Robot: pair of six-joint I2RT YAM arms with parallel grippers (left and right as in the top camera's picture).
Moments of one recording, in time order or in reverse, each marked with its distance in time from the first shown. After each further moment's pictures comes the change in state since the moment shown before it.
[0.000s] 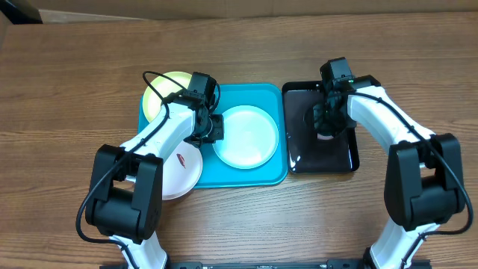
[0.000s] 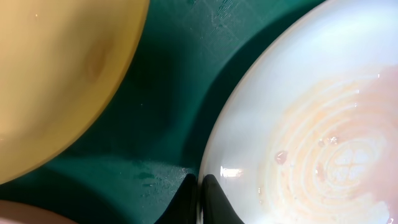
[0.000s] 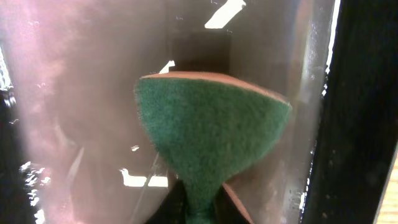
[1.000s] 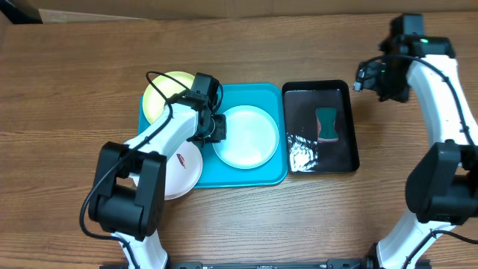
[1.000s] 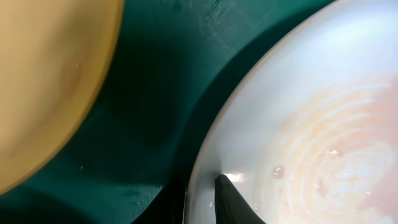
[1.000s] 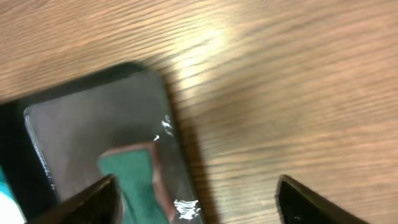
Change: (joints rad) left arm -0.014 0.028 -0.003 0.037 -0.005 -0.008; right arm -0.299 0.014 0.391 -0.273 -0.078 0.029
